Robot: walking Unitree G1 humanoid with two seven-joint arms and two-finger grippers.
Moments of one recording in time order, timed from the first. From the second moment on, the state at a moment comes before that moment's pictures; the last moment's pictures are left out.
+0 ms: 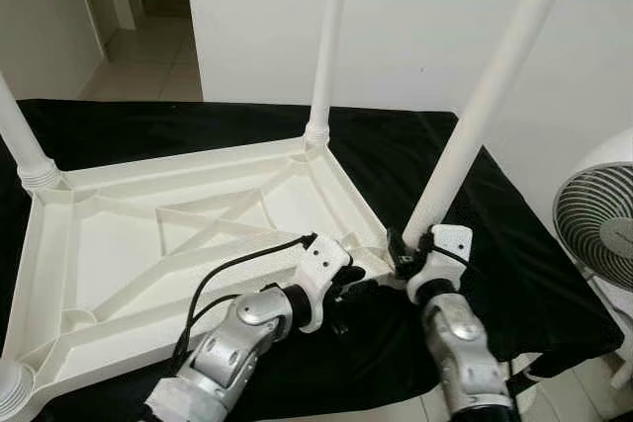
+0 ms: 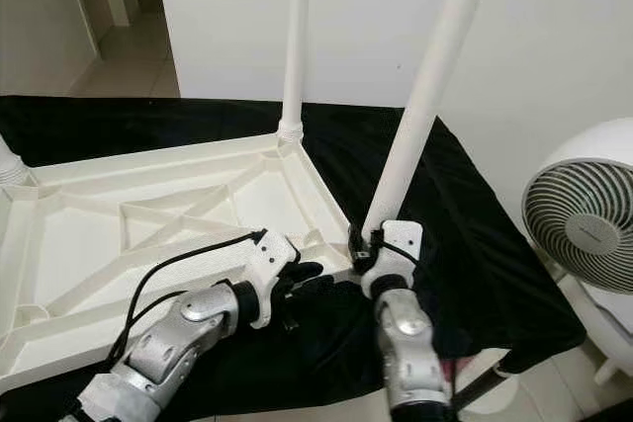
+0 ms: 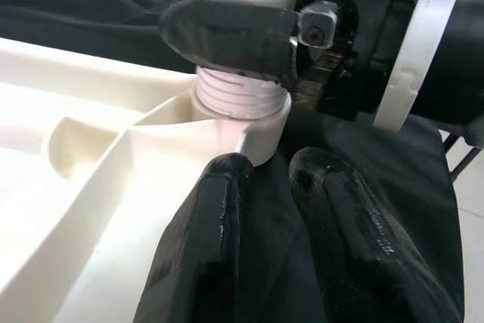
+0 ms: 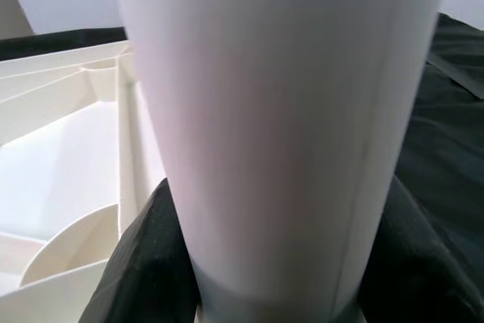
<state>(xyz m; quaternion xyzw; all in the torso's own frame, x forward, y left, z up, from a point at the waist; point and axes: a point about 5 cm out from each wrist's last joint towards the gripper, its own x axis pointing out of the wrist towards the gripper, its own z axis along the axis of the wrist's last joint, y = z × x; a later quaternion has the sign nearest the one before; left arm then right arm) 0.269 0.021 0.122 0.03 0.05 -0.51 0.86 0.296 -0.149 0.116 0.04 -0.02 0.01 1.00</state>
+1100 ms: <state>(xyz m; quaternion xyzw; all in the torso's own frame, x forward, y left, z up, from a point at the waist) 0.274 0.026 0.121 0.03 0.04 -0.49 0.87 0.314 -0.202 0.143 -0.07 0.00 0.30 0.95</state>
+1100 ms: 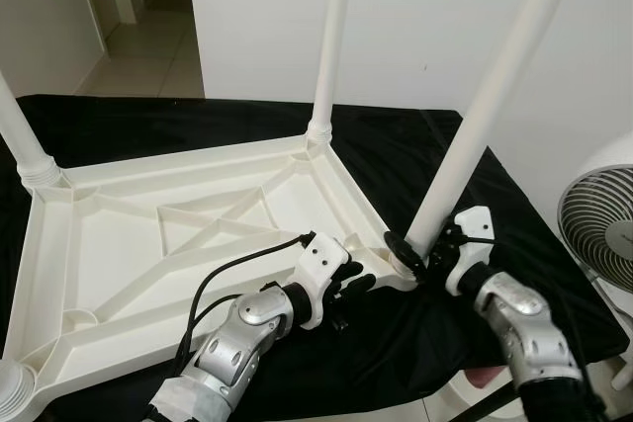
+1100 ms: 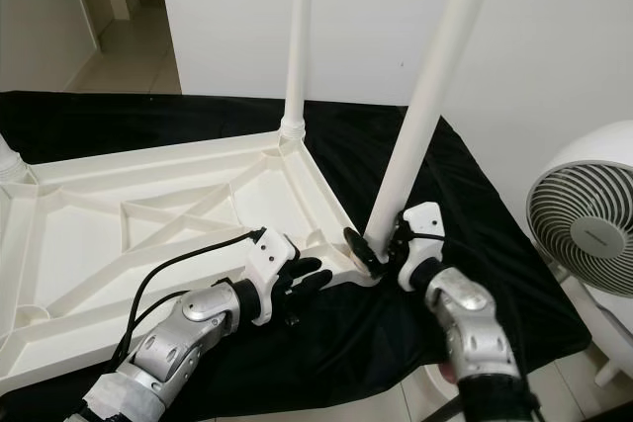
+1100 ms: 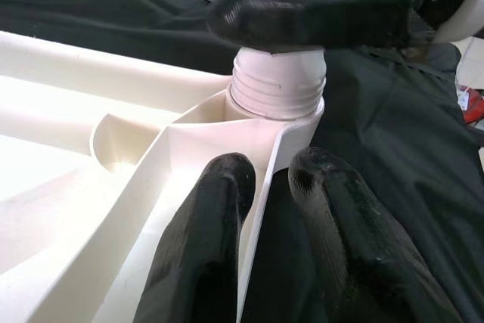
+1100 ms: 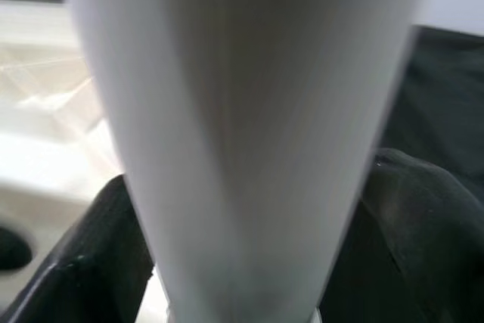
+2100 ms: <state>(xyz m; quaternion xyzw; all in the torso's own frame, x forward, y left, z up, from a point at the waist) 0.277 0.027 0.125 0.03 0.03 -0.49 0.87 0.327 -0.196 0.125 -0.04 0.02 0.25 0.97</state>
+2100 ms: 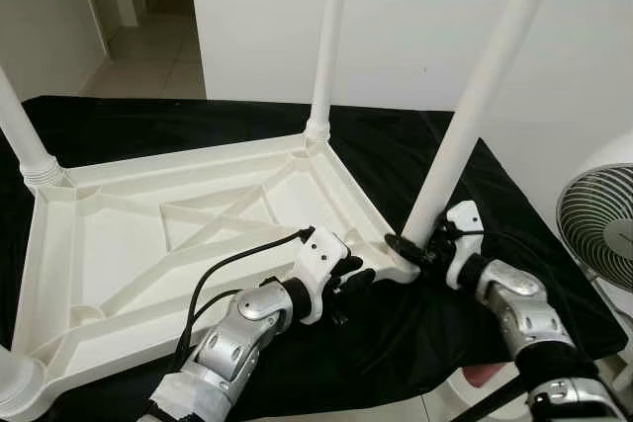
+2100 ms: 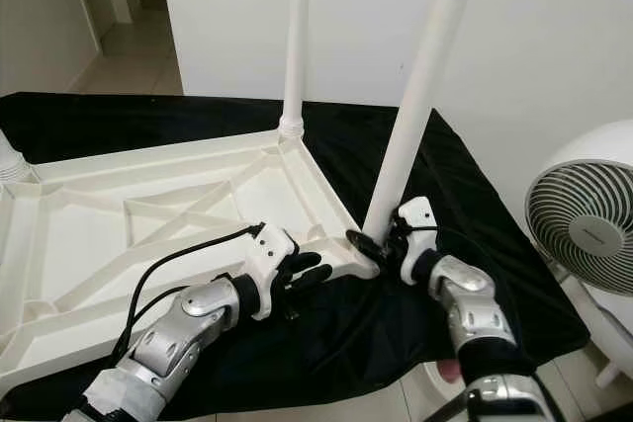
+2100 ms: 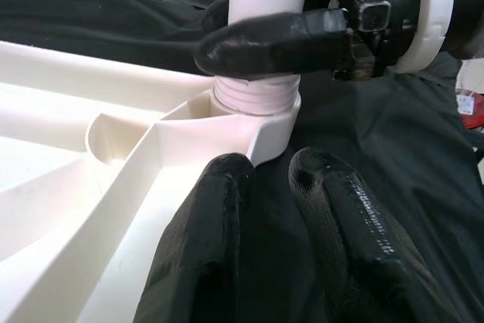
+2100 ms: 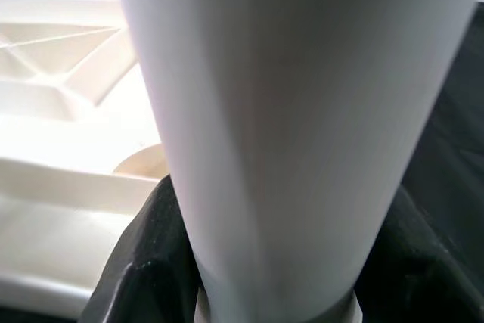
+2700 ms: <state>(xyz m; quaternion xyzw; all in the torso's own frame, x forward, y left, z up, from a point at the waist) 0.271 0.022 0.121 0.03 0.04 -0.50 0.86 0.289 -0.146 0.129 0.04 0.02 -0.04 1.00</state>
